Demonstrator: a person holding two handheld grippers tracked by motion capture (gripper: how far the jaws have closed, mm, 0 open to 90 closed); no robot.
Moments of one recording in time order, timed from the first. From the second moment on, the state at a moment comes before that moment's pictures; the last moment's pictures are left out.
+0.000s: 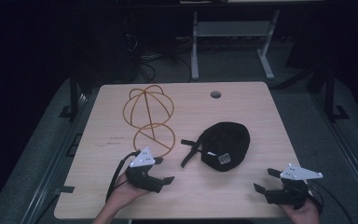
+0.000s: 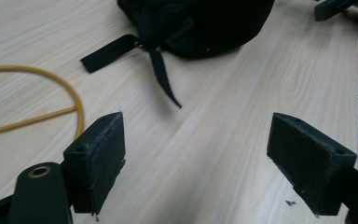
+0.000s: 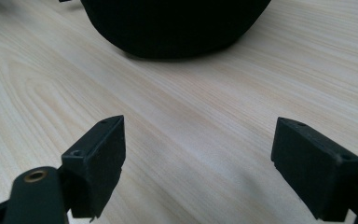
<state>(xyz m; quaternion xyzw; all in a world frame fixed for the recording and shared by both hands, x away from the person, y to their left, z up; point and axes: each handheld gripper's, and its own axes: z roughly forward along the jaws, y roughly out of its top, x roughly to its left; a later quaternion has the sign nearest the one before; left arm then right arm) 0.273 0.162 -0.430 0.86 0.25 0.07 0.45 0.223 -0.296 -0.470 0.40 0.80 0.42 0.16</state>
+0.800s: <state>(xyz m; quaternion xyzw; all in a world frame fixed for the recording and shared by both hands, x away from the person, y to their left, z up) 0.287 0.083 -0.389 0.88 0.17 0.06 0.44 0.221 -0.297 -0.469 0.40 0.79 0.44 0.15</state>
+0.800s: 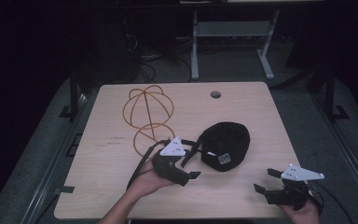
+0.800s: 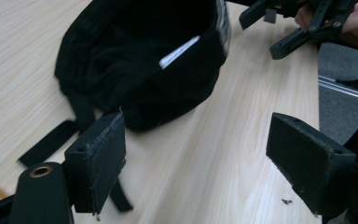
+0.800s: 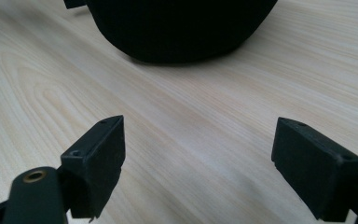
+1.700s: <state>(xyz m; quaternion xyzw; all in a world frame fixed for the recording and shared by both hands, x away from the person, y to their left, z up) 0.315 0.006 -0.381 0.92 0.11 0.03 0.39 0.220 -0.301 -0.466 0.40 0.78 0.45 0.16</state>
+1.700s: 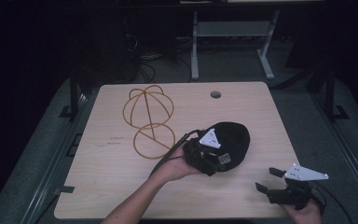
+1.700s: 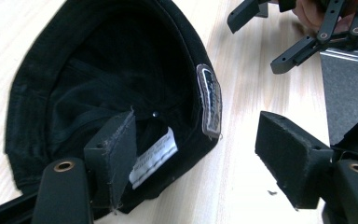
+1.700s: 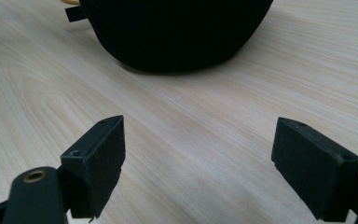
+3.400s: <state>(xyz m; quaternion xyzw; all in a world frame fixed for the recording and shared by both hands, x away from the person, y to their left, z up) 0.295 -0.037 -0.332 0.87 -0.04 -0.10 0.48 0.224 -0.302 -0.443 0.37 0.71 0.59 0.11</state>
